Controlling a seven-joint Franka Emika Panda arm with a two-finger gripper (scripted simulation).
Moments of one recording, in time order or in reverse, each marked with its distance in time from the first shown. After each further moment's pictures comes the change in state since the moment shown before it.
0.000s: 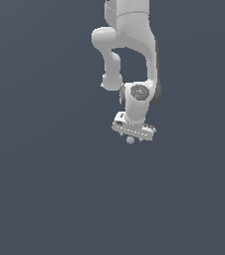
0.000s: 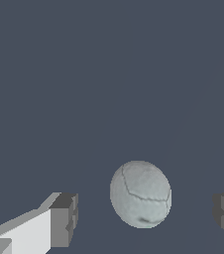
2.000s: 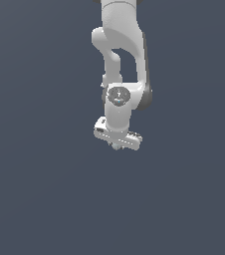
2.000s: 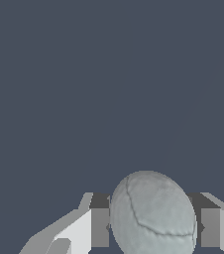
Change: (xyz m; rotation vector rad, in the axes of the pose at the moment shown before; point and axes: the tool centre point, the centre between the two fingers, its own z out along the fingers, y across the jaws) arm 0.094 0.048 -0.040 0.000 0.000 0.002
